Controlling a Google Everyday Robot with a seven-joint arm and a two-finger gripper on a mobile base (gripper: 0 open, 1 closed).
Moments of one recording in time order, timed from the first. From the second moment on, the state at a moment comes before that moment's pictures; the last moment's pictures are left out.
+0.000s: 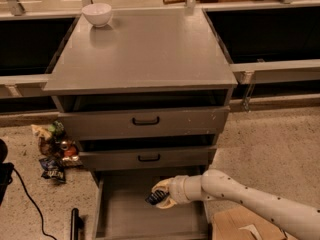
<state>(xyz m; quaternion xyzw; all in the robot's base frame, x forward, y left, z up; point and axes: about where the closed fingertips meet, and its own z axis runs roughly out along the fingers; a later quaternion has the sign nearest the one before) 0.503 0.005 0.414 -0.80 0.38 0.09 0.45</state>
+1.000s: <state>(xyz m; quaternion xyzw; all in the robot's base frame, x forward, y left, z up) 0.527 -0.024 0.609 -0.83 0.22 -0.04 0.51</state>
